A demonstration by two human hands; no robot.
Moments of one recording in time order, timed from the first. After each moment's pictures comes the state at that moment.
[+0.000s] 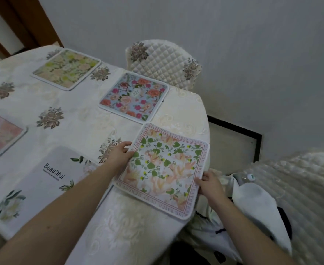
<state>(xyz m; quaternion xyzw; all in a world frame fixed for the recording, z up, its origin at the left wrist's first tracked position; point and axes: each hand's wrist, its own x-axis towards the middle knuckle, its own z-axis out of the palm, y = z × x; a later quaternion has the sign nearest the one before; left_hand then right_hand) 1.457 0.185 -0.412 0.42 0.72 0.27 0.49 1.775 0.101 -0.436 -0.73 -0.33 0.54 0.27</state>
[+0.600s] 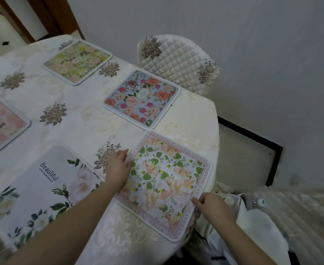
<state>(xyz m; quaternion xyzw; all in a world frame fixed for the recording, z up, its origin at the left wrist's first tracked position) 1.470 0.190 -0.457 0.54 0.80 0.17 0.22 1.798 0.145 -0.436 -0.69 -0.62 0.35 -0.10</state>
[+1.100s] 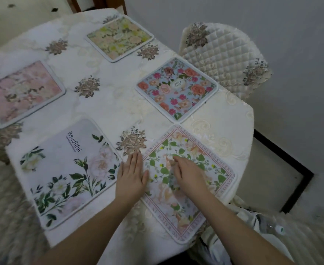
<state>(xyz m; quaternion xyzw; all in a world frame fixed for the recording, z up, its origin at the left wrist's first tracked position) 1.489 0.104 -0.501 0.56 0.82 0.04 0.09 1.681 0.205 -0.430 -0.47 -0.81 0.32 0.09</state>
